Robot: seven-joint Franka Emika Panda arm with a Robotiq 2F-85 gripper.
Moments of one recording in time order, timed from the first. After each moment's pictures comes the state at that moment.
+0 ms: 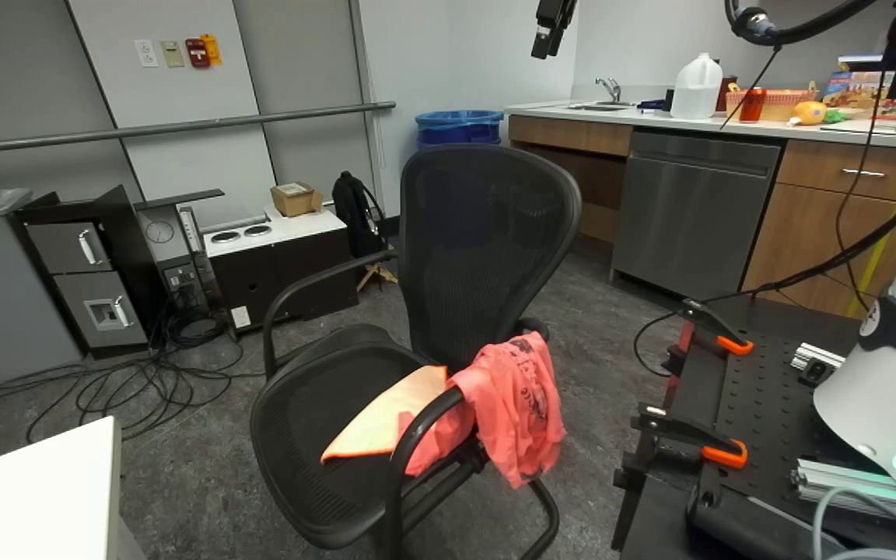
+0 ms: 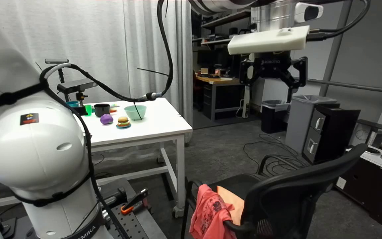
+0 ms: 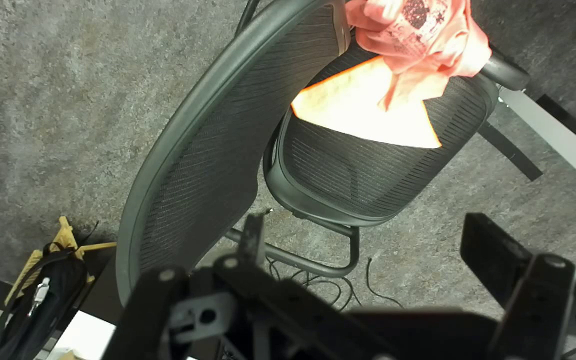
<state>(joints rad) 0.00 -0.39 -0.33 -2.34 -0.03 2.23 -0.56</state>
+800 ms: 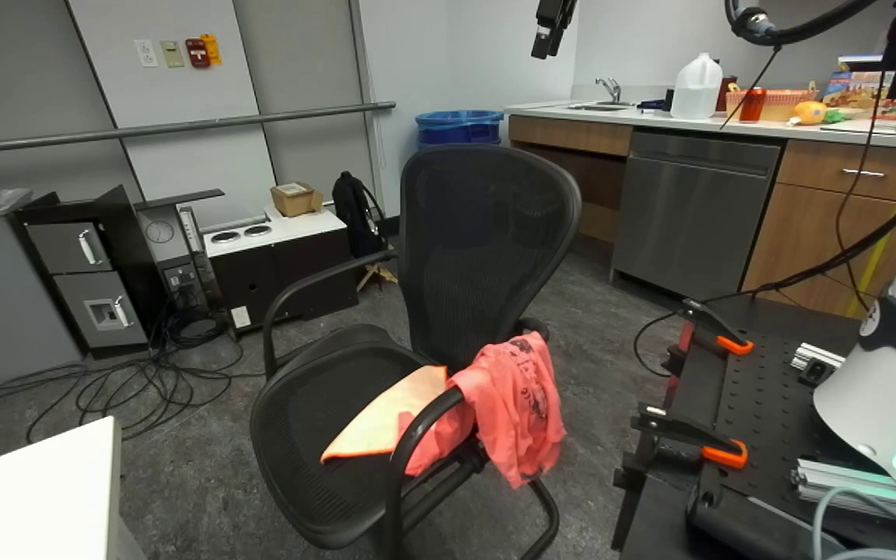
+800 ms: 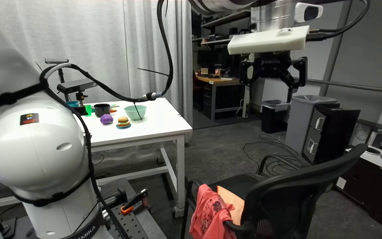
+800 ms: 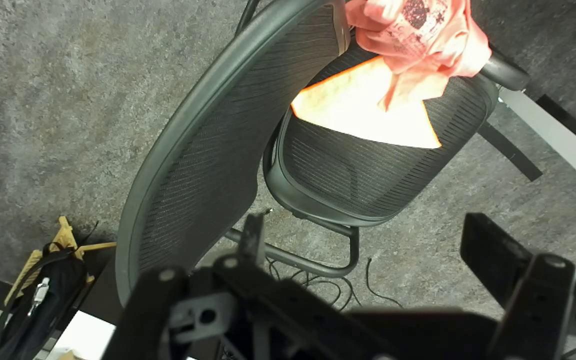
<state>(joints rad) 0.00 -0.39 -0.33 -2.34 -0.03 2.23 -0.56</state>
